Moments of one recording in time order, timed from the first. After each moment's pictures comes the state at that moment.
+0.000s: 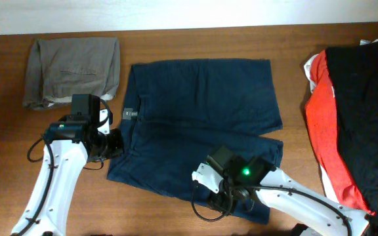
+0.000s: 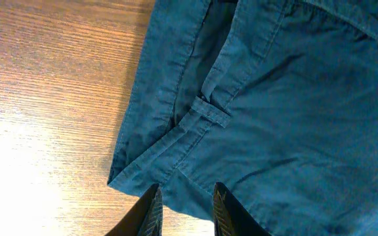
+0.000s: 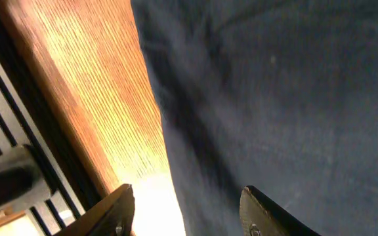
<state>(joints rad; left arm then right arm) 0.00 1.40 1.03 -0.99 0.12 -0.20 0.79 1.36 0.77 -0.81 -0.29 -0.24</state>
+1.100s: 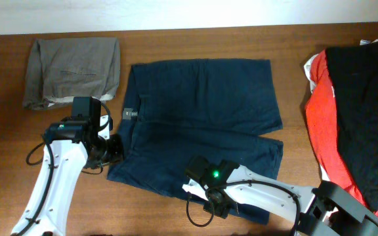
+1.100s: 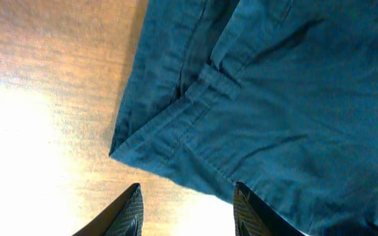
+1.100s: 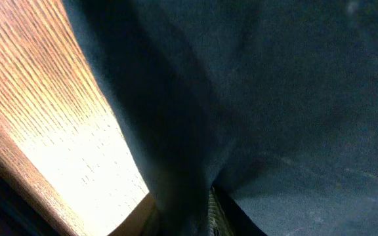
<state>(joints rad) 0.00 1.40 1.03 -1.08 0.12 -0.21 0.92 1.61 0.82 -0.82 -0.09 -0.23</state>
